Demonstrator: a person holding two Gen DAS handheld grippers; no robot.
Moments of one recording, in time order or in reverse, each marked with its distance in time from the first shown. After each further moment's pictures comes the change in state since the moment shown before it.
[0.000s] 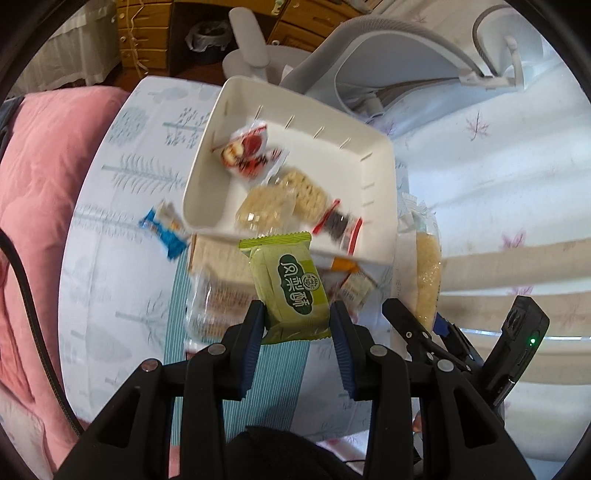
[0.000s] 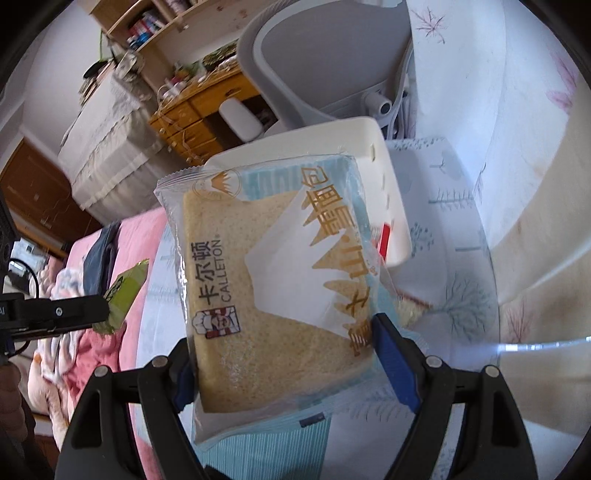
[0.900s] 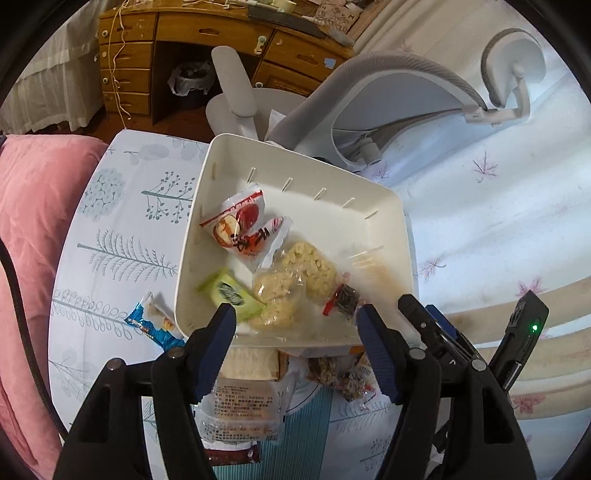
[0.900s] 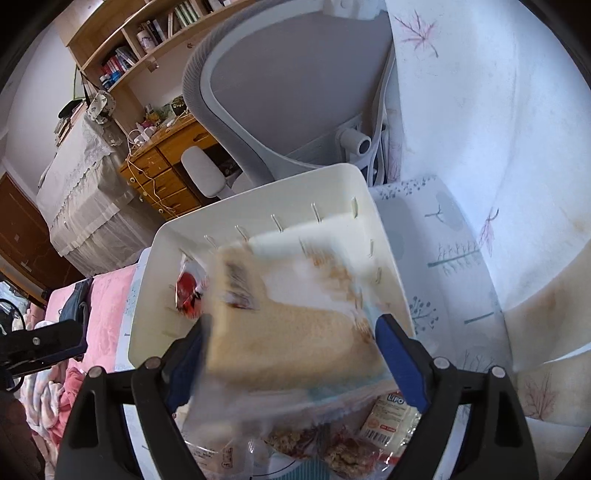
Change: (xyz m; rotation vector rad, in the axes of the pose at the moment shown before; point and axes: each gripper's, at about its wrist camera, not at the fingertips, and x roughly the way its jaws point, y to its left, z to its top) left arm 0.040 0.021 0.060 0.076 -0.166 -0.032; right arm 0.065 -0.019 0.058 0.075 -0.171 -0.064
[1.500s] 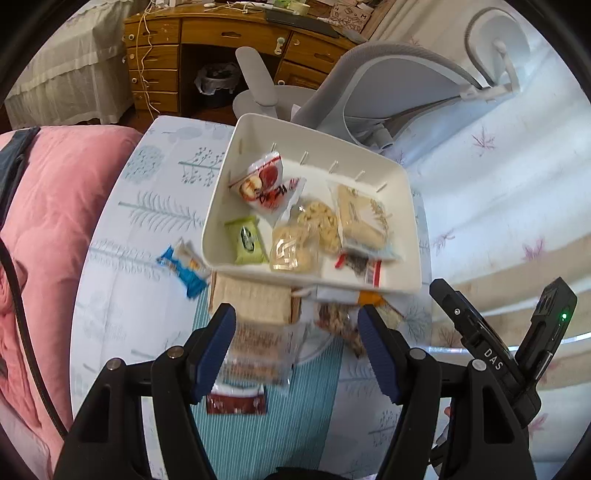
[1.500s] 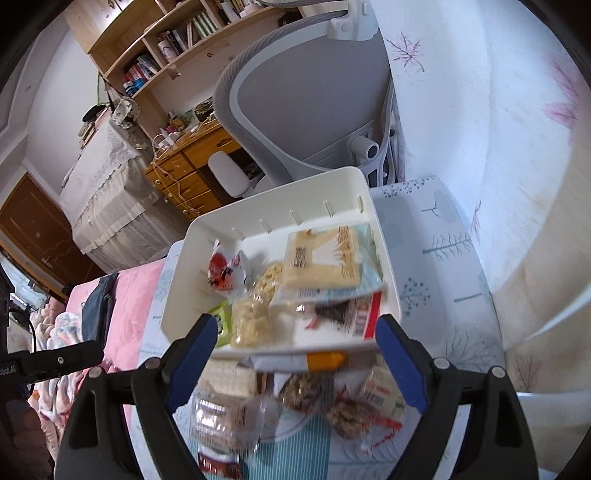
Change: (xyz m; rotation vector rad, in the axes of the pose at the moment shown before) left arm -0.049 -0.026 -0.077 -0.020 -0.014 0.123; right arm -0.061 -0.013 -0.032 -0.029 -0.017 0.095
